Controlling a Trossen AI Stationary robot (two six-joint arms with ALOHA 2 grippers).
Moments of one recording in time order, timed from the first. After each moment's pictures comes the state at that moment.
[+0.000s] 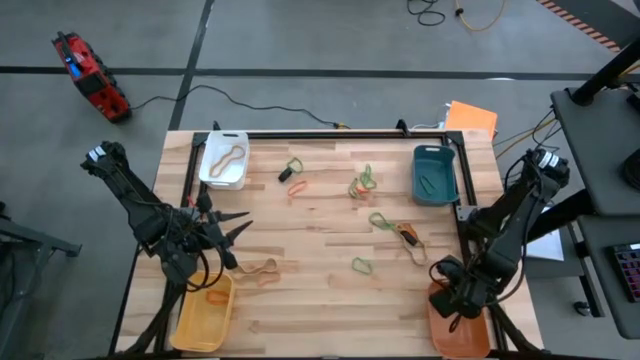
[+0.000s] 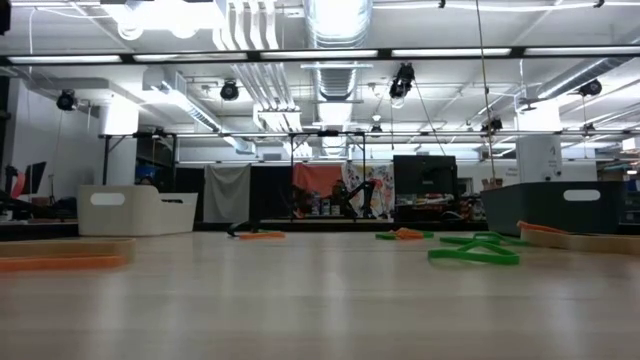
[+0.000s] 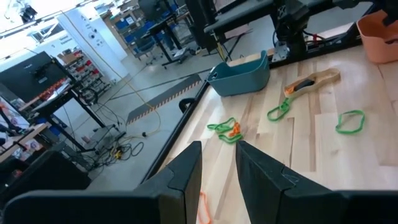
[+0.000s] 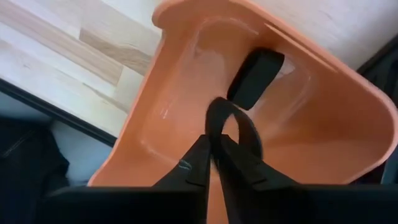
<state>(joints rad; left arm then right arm) -0.83 0.93 0.78 -0.55 -1.28 -0.24 0.96 1.27 0.88 -0.90 -0.17 2.03</state>
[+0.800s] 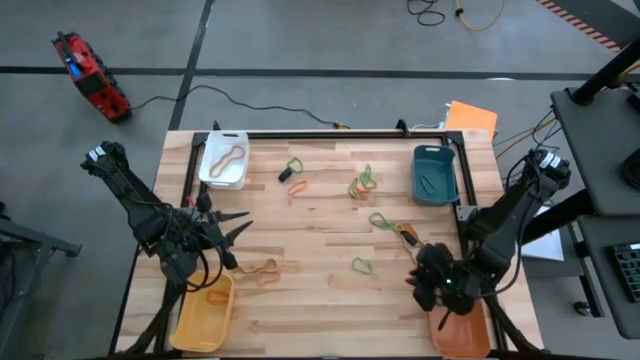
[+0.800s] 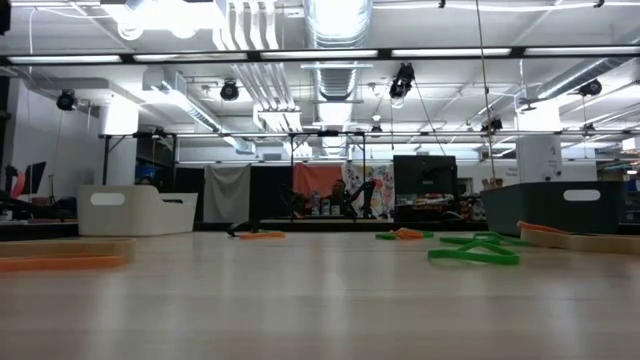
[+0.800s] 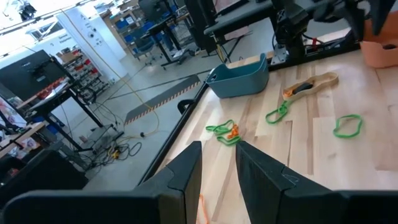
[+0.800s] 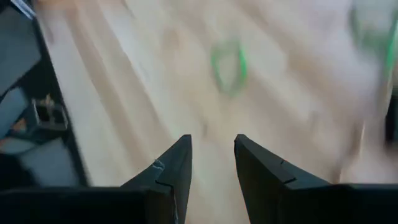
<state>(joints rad) -0.83 0.93 0.78 -0.53 -1.27 -0.24 0.87 1.27 0.88 -0.72 0.54 1.42</state>
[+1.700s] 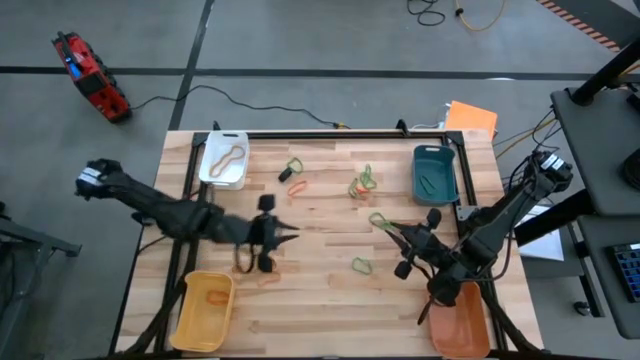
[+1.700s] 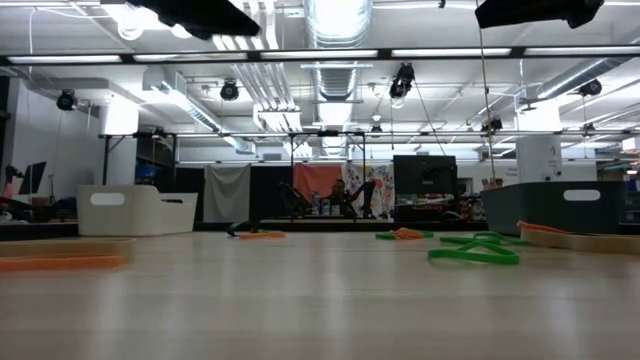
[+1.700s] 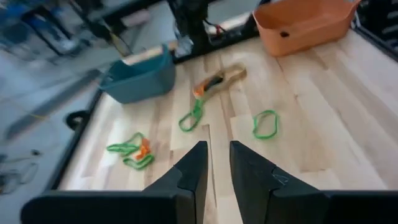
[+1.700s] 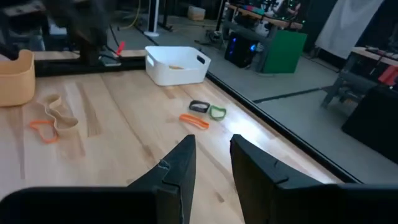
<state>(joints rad) -0.31 1.19 0.79 -0.04 -0.39 0.17 0.75 1.27 0.86 -0.49 1.26 0.71</state>
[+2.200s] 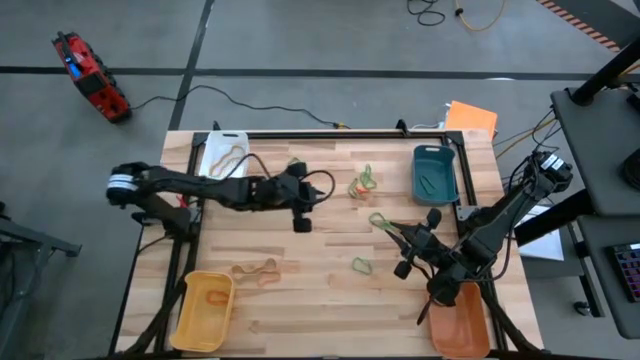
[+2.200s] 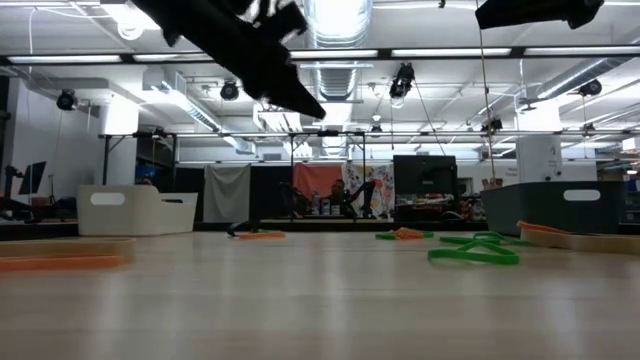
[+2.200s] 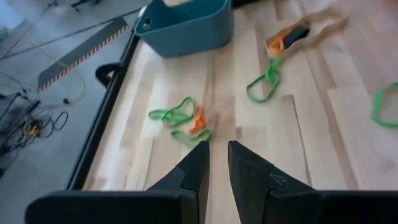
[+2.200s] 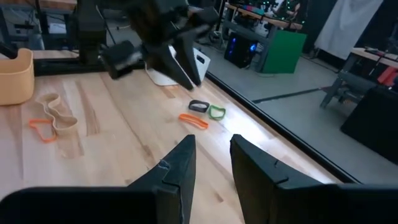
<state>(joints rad) 0.04 1.53 0.97 0.02 -0.25 0.28 0.75 1.28 0.86 -0.49 1.26 0.71</state>
